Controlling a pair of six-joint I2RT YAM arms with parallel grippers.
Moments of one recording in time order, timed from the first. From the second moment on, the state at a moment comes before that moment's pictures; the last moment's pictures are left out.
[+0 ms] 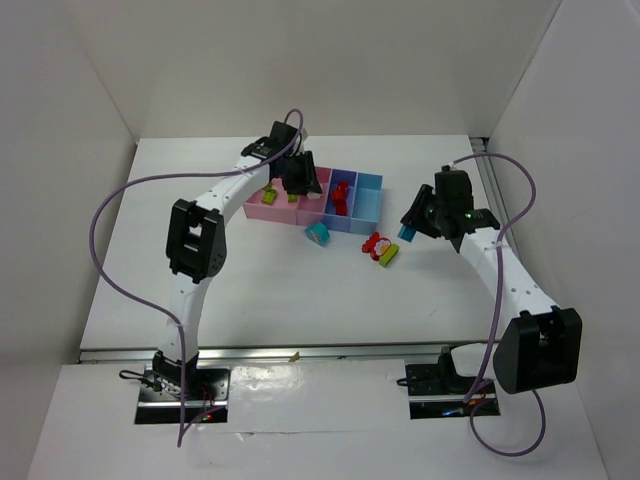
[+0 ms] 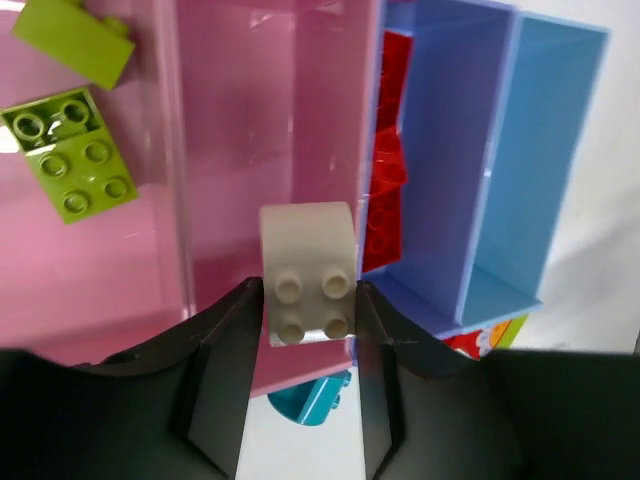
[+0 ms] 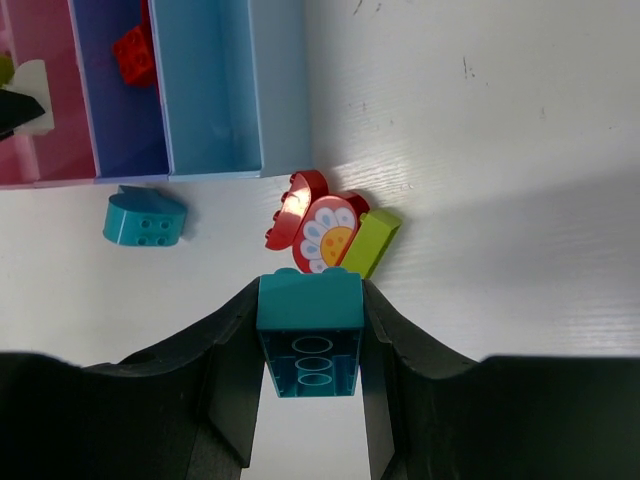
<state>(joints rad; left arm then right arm) -0.39 2.27 2.06 -0.66 0.26 -0.52 0.14 1.27 1.01 -0.51 -0.03 0.55</state>
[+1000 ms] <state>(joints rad) -0.37 1.82 1.75 -0.75 0.26 -0.34 0.30 1.70 1.47 -0.46 -0.02 0.53</state>
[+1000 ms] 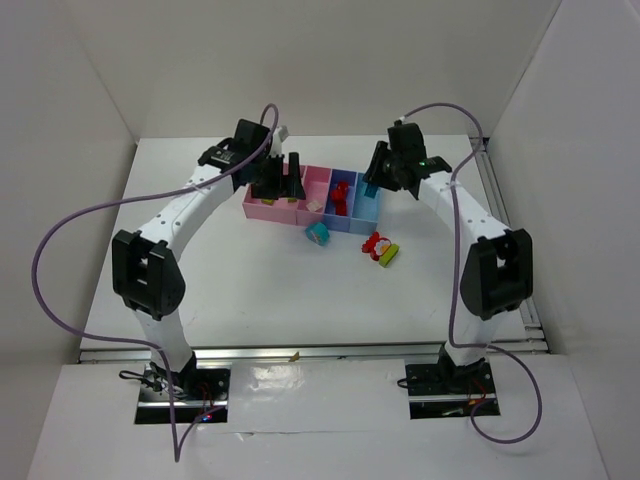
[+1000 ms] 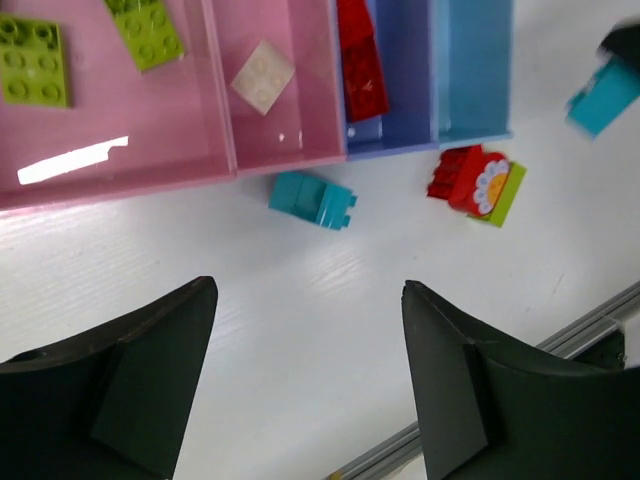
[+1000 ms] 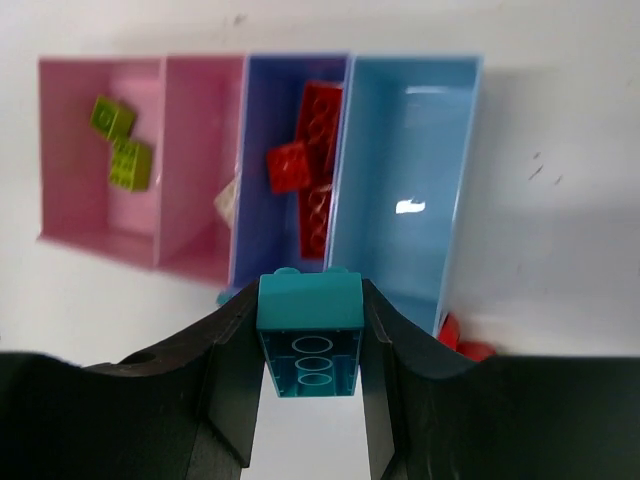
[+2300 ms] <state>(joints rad) -0.59 2.01 1.57 -0.62 -0.03 -0.88 0.29 1.65 1.42 -0.47 0.19 0.46</state>
